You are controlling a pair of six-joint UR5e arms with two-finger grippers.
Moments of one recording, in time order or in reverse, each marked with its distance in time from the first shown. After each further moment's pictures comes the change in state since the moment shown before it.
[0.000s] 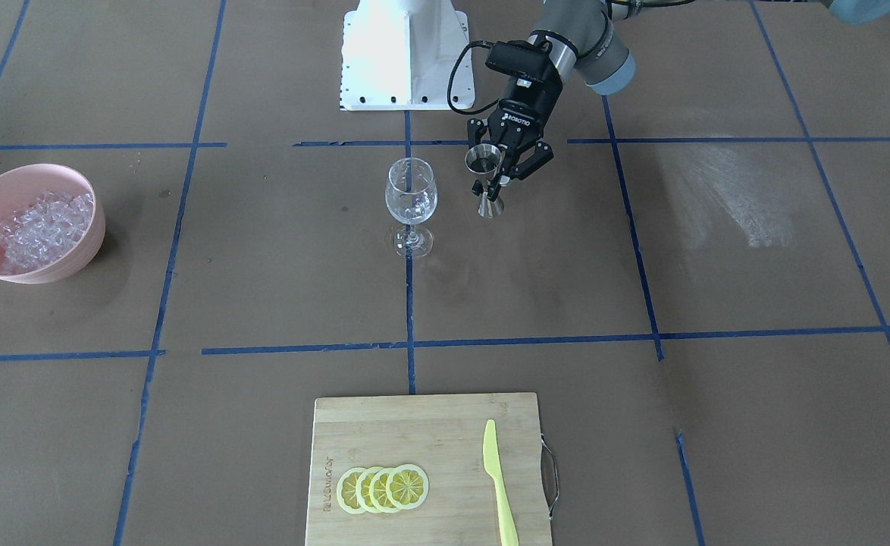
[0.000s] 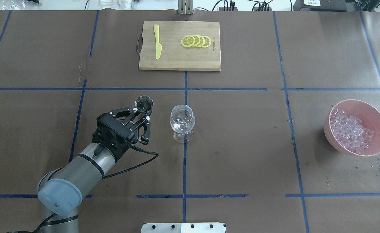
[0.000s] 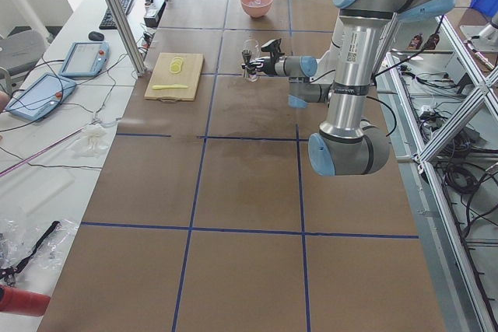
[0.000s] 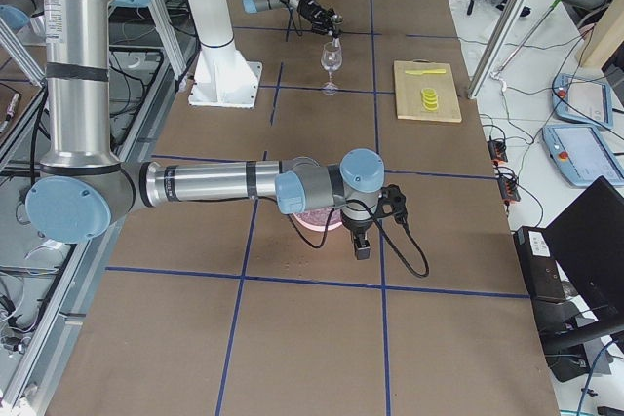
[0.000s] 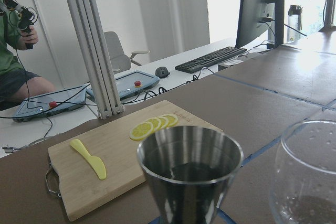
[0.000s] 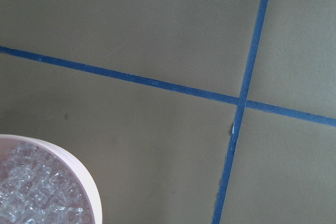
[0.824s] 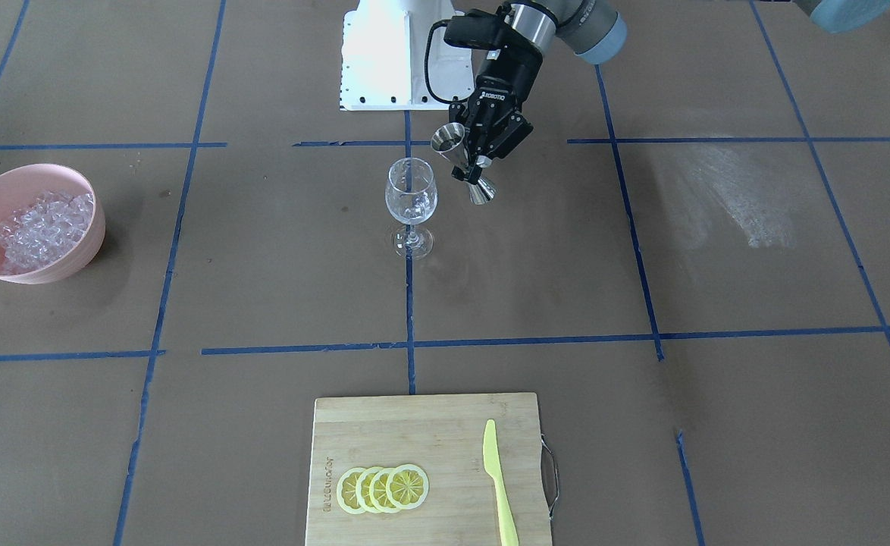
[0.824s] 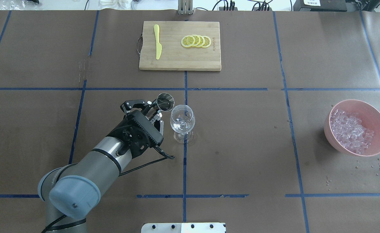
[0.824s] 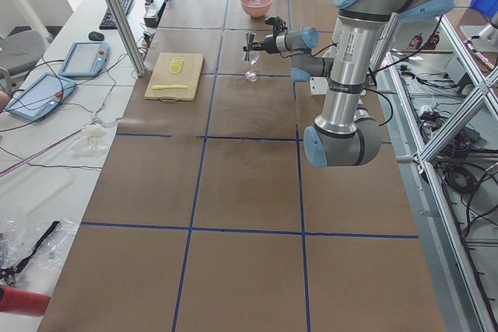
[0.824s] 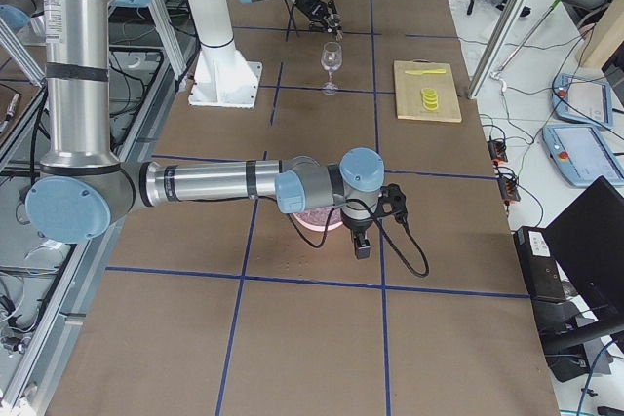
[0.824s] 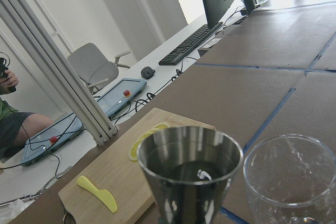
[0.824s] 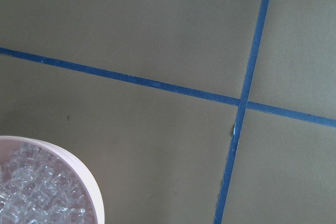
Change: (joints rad) left arm 0.001 -0.093 -0.116 0.328 0.002 0.252; right arm 0.000 0.000 0.005 0.000 0.000 0.004
